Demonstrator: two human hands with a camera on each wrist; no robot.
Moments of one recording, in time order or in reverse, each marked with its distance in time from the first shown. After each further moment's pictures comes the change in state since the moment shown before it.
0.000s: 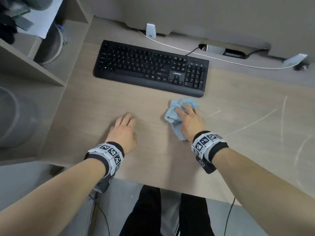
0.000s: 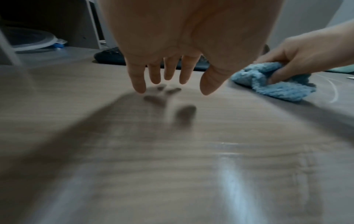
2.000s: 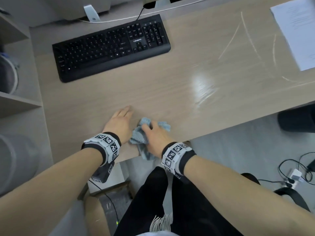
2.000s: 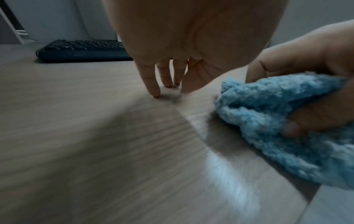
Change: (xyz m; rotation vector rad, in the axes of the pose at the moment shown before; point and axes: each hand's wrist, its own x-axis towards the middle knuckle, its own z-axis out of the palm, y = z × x) left_hand -0.020 -0.030 0.002 0.227 -0.179 0.430; right_hand -0.126 -0.165 0.096 0.424 -0.093 0.140
